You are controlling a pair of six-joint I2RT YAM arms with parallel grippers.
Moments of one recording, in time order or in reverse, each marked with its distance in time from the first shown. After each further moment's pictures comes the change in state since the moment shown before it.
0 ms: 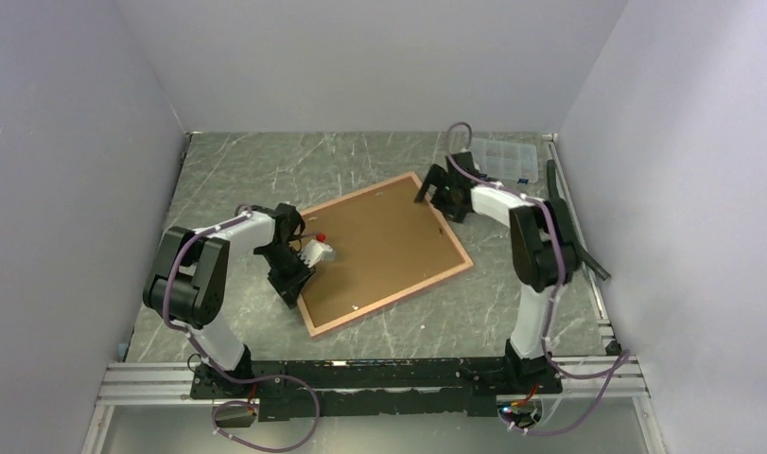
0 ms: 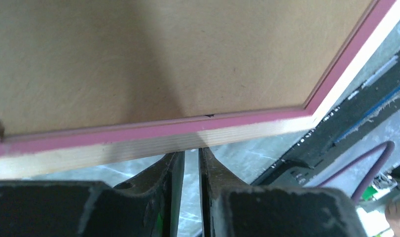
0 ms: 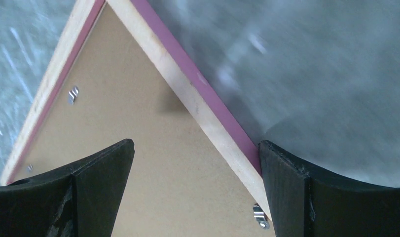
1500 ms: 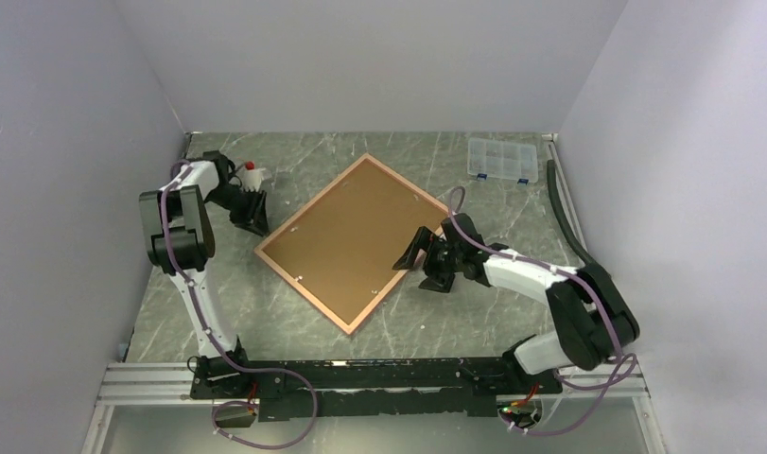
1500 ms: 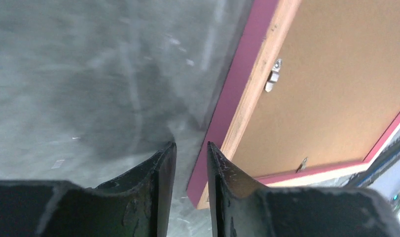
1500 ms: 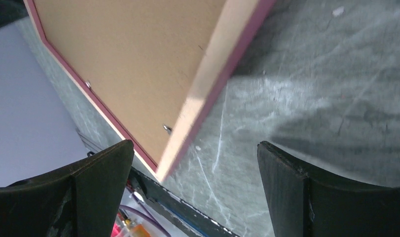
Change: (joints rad) left arm 0.486 0.472 0.667 -0.041 0.182 -0.167; right arm 0.249 -0.504 -0.567 0.091 -0.247 0.266
